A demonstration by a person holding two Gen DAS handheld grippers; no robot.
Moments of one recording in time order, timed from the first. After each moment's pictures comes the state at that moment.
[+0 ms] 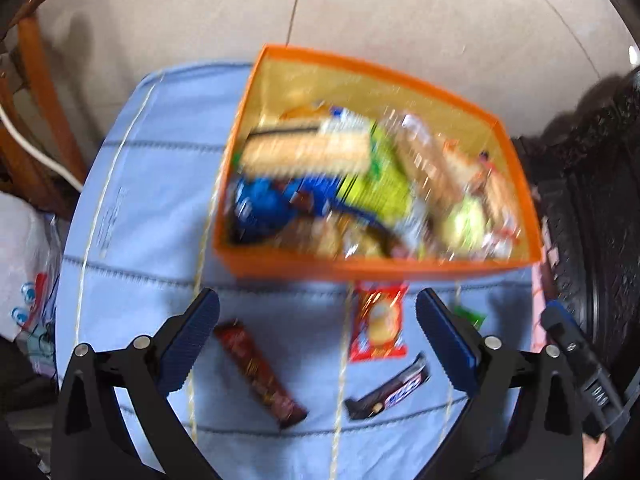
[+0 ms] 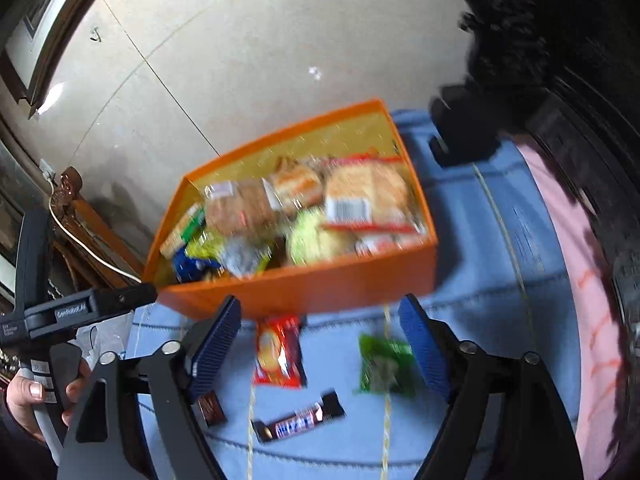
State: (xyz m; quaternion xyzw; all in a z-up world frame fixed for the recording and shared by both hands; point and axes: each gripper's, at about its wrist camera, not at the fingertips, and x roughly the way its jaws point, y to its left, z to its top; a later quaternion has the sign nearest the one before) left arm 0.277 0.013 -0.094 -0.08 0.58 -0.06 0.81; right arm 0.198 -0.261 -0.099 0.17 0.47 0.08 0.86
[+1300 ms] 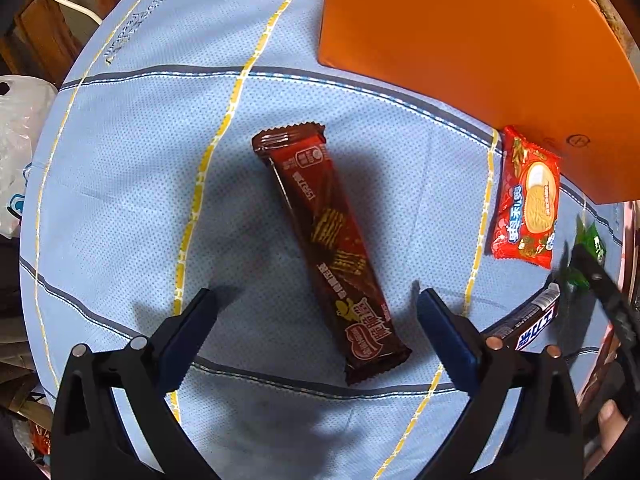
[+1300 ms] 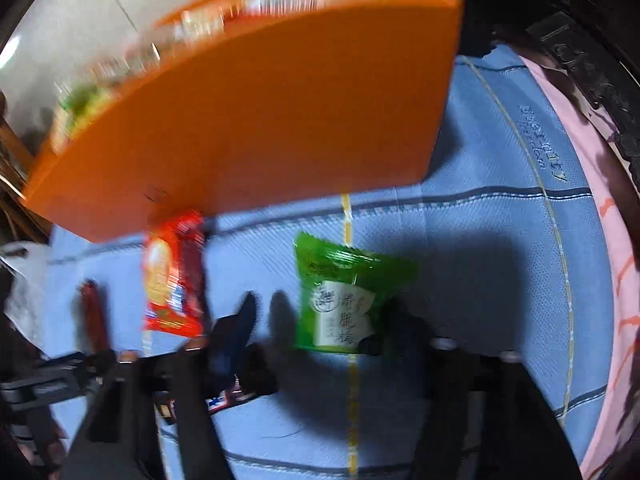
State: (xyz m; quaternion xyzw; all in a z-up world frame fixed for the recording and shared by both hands) left arm 0.213 0.040 -0.225 -0.09 0.69 0.04 0.72; right arm 0.216 -0.230 -0.218 0.08 0.57 0.01 0.82
